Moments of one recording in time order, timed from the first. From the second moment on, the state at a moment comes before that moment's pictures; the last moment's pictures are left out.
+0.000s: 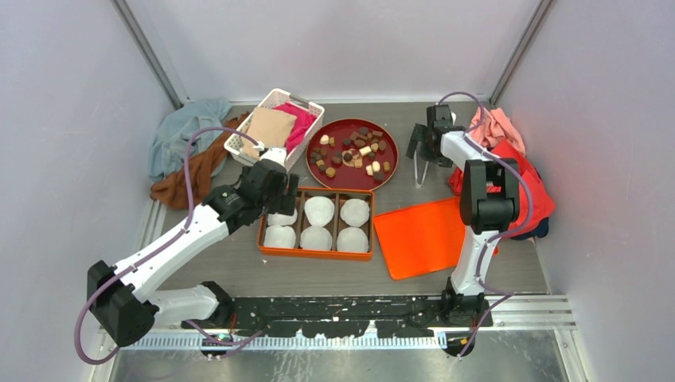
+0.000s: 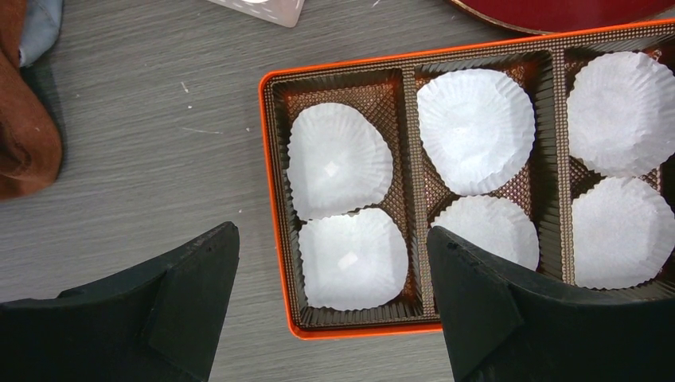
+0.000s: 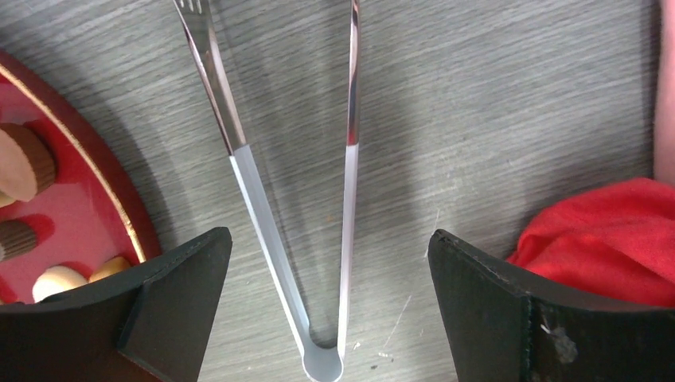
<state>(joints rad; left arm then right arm) -0.70 1.16 1.01 -0.68 -0.41 -0.35 0.05 1.97 1.44 -0.45 0.17 0.33</state>
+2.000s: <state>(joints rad) -0.70 1.17 1.01 -0.68 -0.41 -0.34 0.08 2.11 1.63 -0.62 0.16 0.36</state>
